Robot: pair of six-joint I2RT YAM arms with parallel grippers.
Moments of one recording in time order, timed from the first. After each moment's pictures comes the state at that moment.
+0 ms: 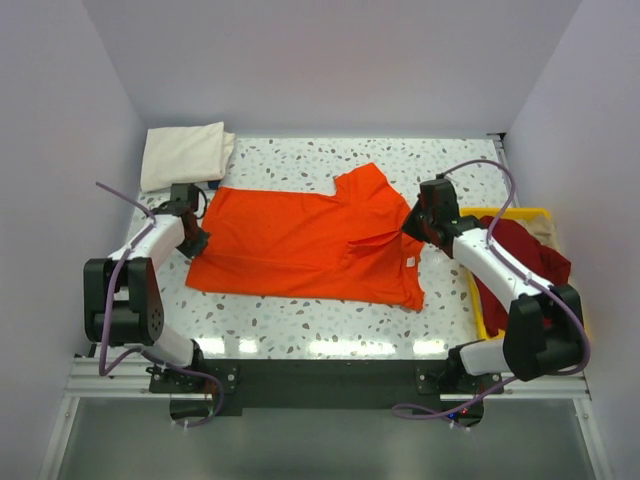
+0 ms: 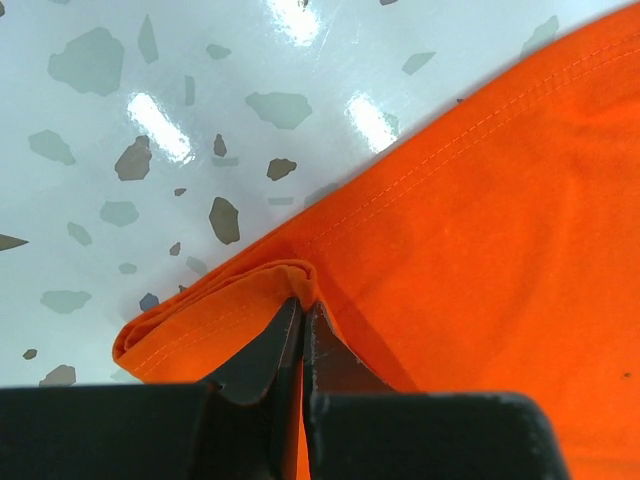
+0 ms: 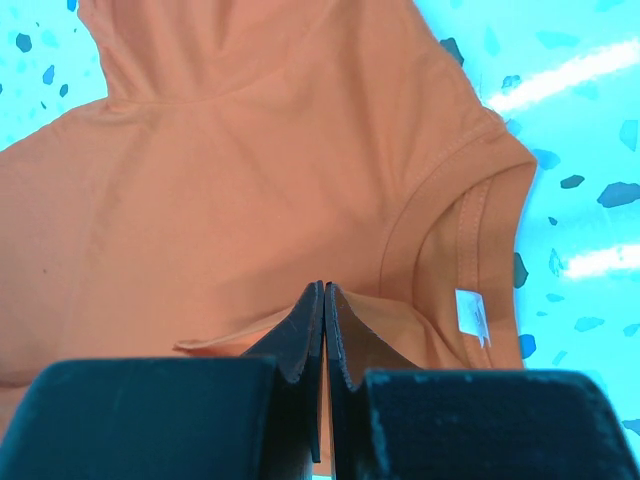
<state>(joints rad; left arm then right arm) 0.03 1.54 0.95 -0.61 -0.31 -0.88 0.28 1.37 0.92 -0.35 0.12 0.75</state>
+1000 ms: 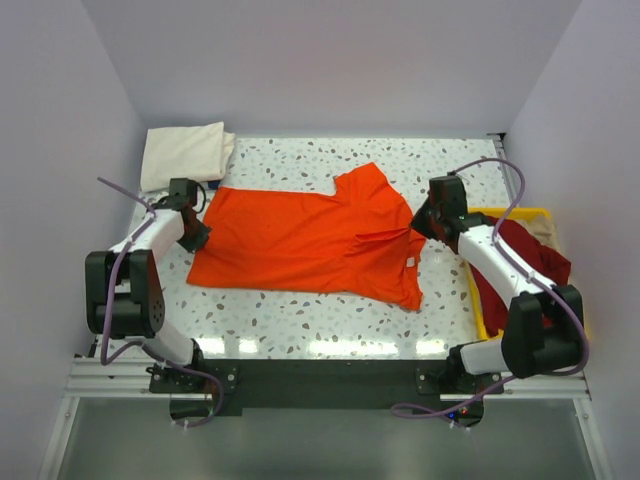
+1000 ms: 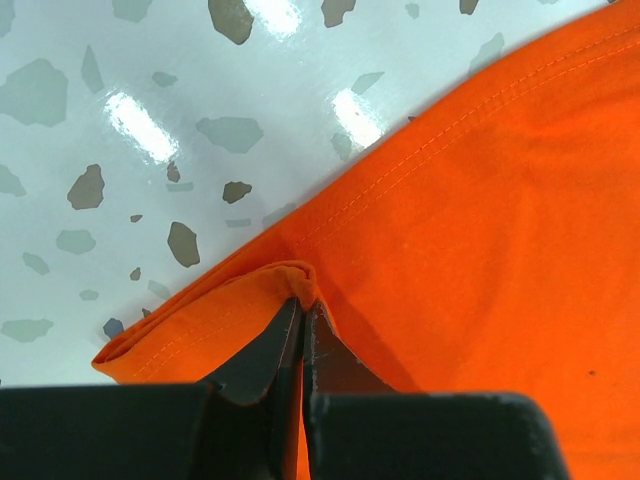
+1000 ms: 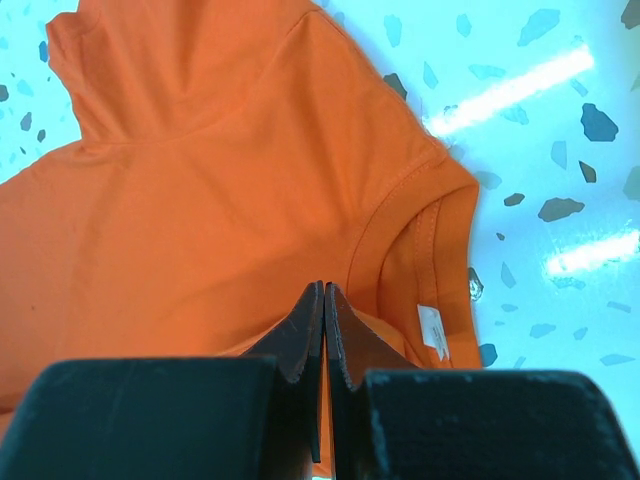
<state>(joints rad) 0.05 1.59 0.99 -0.58 -0.26 -0.85 0.21 1.38 0.95 -0.38 0.14 0.74</state>
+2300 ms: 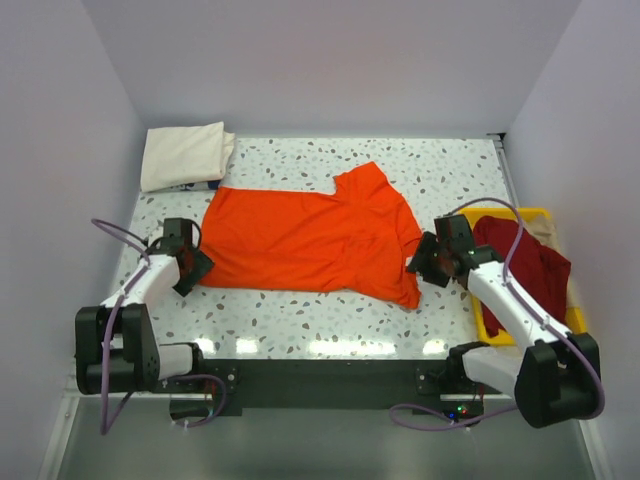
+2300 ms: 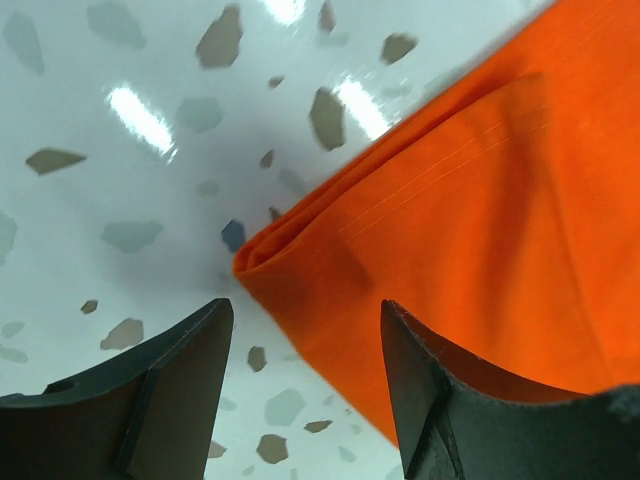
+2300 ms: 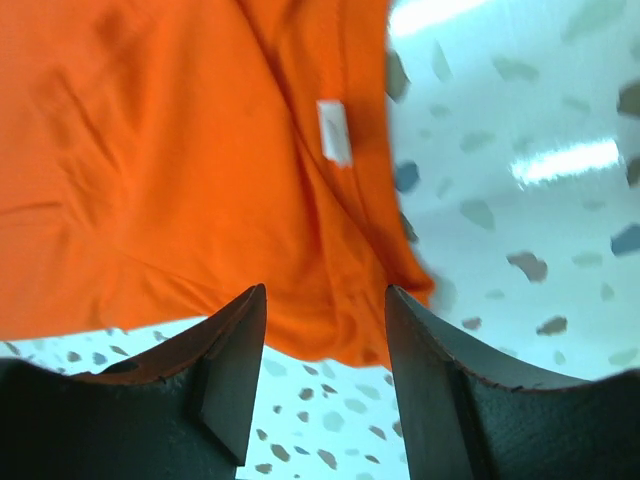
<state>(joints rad) 0.07 1.29 0.65 -0.51 -0.23 -0.81 0.22 1.16 0.74 -0.58 0.01 0.66</state>
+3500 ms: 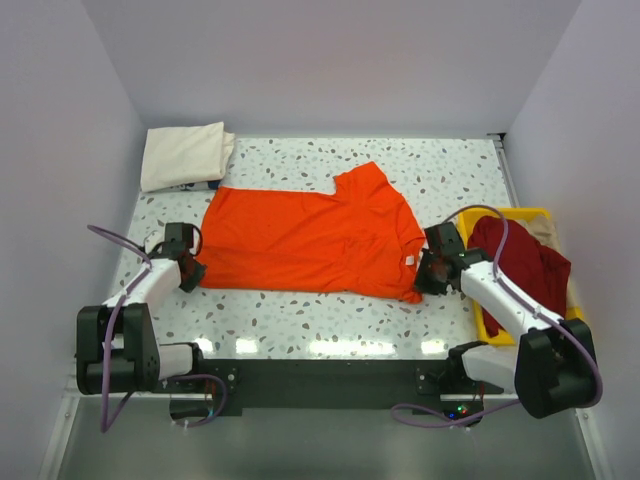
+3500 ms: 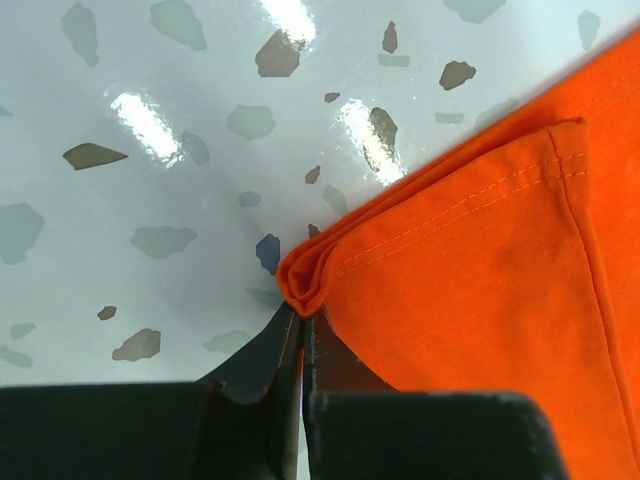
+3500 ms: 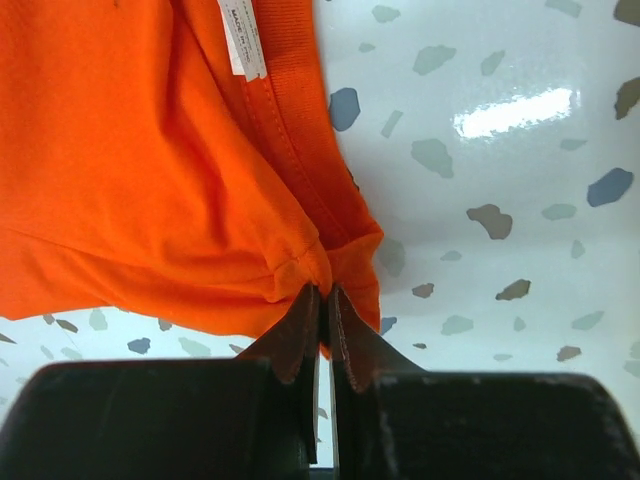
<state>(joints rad) 0.07 1.28 0.57 -0.46 -0.30 -0.89 0.27 1.18 0.64 -0.61 0.04 0.63</state>
